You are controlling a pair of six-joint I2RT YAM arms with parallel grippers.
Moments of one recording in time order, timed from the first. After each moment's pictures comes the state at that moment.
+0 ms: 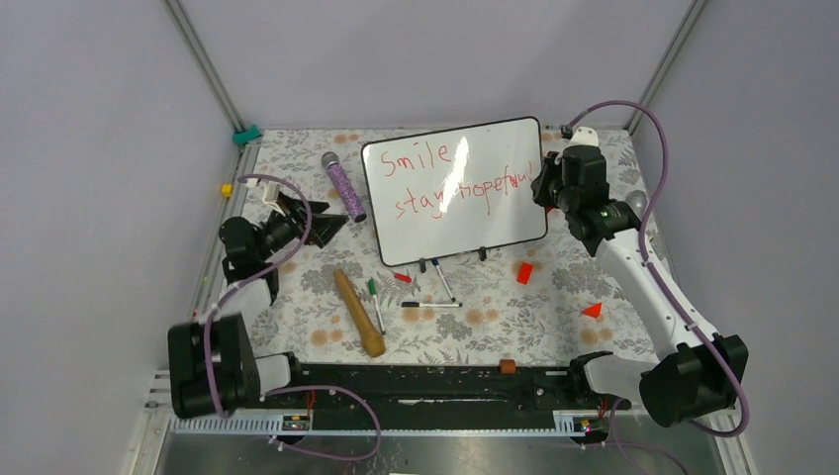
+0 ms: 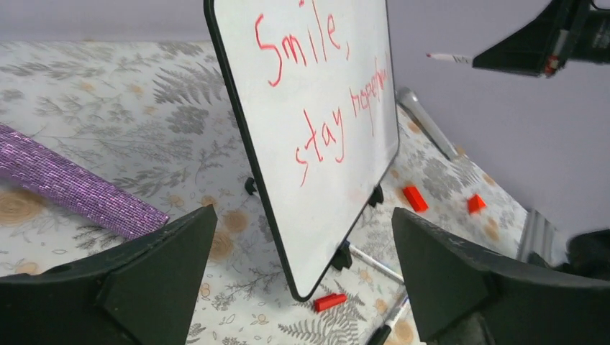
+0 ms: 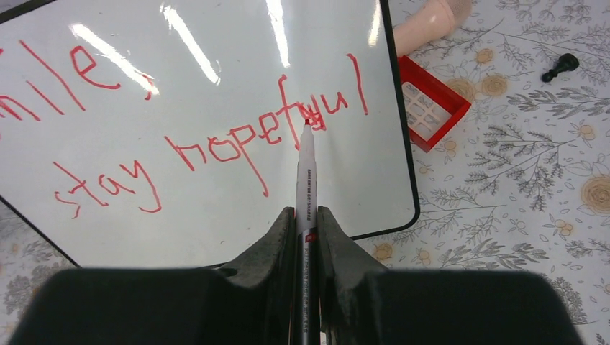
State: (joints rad) left arm 0.20 1.31 0.45 1.02 1.05 -0.62; right arm 0.27 1.23 1.12 -0.40 0.13 0.32
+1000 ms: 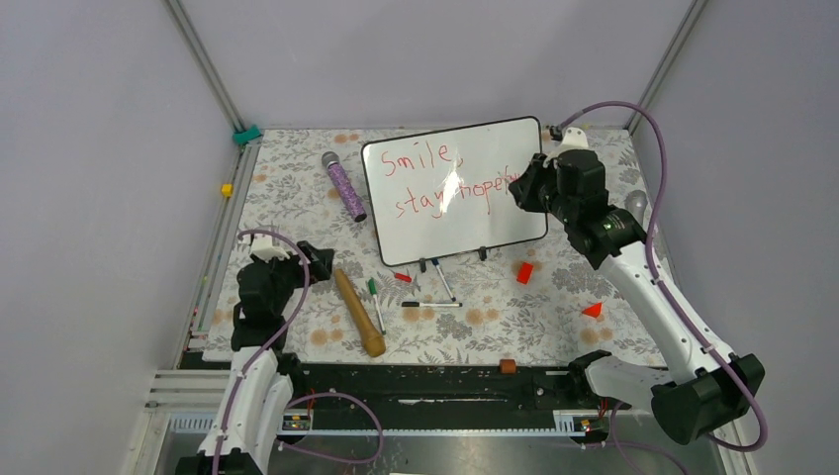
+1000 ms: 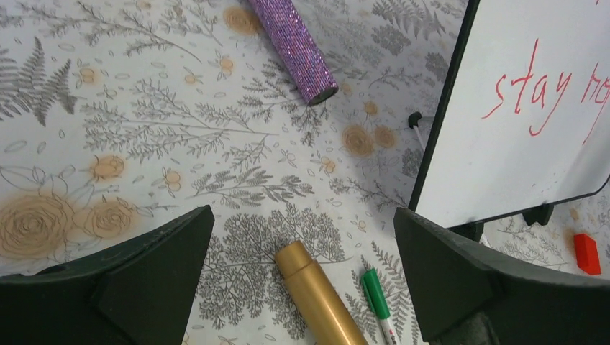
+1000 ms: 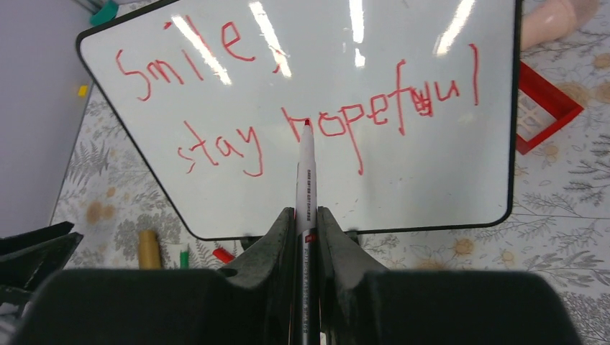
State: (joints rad) left arm 0.08 0.57 0.20 0.15 0.26 -0.37; right arm 0.38 1.14 1.15 -0.43 0.05 0.41
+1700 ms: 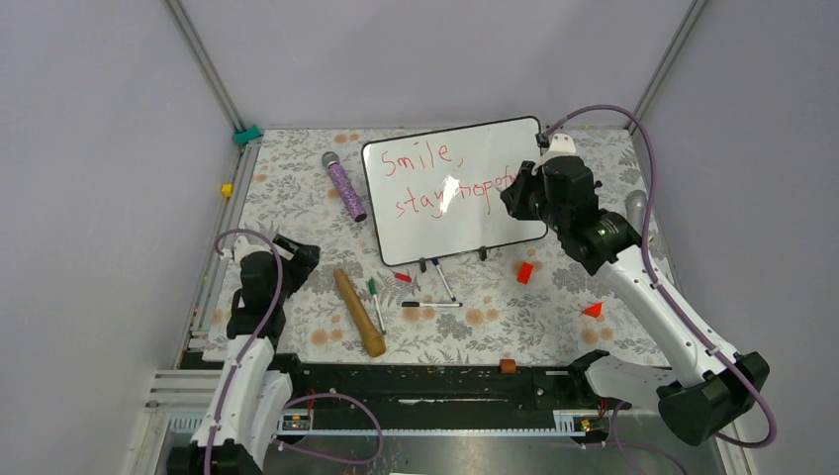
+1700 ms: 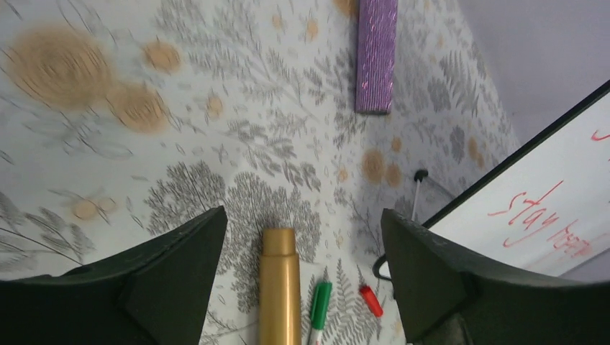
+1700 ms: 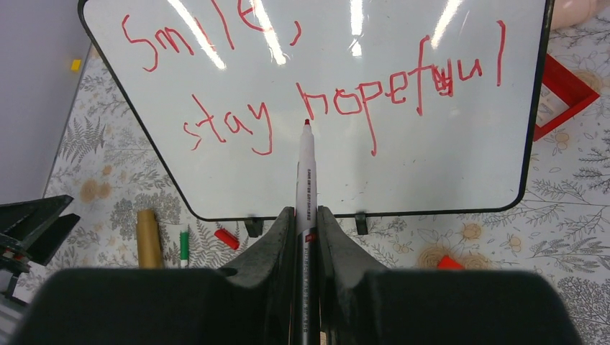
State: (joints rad) left arm 0.05 0.59 0.31 -0.16 -0.03 -0.81; right arm 0.49 1.14 1.16 -0.48 0.11 0.42
